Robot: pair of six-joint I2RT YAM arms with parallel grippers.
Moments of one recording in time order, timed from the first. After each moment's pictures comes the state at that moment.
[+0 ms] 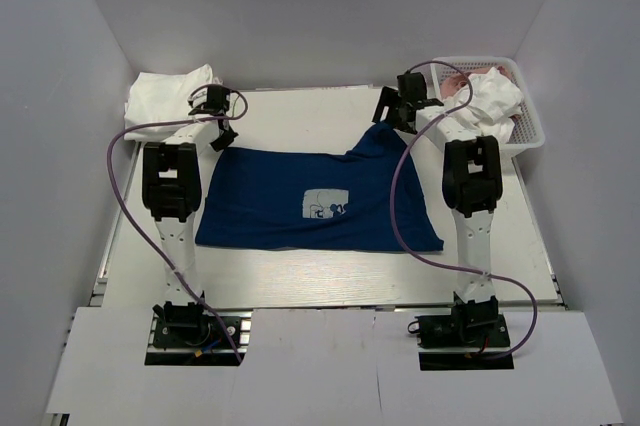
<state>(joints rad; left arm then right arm) -0.07 2.25 1.73 -0.48 -0.32 -0.63 0.24 2.31 1.88 -0.35 0.05 0.42</state>
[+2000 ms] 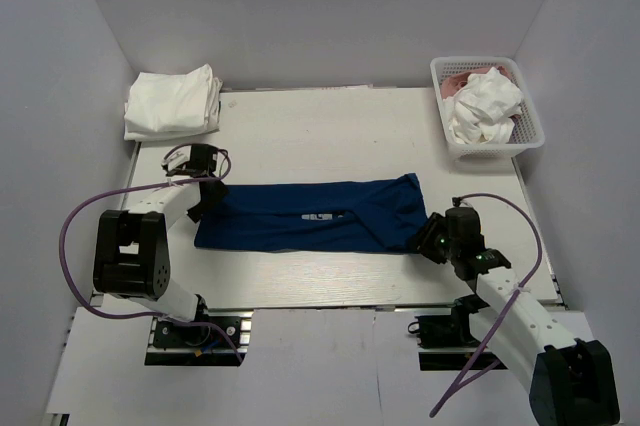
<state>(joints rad) -0.09 1.53 0.87 -0.46 -0.39 -0.83 0.27 0.80 0.25 -0.26 -0.12 0.73</state>
